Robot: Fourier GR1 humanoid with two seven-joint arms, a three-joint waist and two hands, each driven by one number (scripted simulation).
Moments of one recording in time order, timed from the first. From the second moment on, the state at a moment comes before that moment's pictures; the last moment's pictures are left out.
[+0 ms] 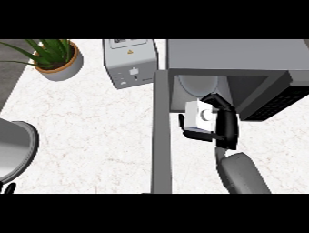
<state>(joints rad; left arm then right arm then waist) 0.71 0.01 0.11 -2.08 0.37 -0.45 -0.35 -0.29 0.00 0.18 -1.20 -0.02 -0.49 -0.43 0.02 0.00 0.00</state>
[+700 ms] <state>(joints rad) 0.67 0.04 0.15 -2.04 0.40 -0.47 -0.34 -0.69 -0.04 -0.01 -0.53 -0.11 -0.53 -0.62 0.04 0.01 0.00</state>
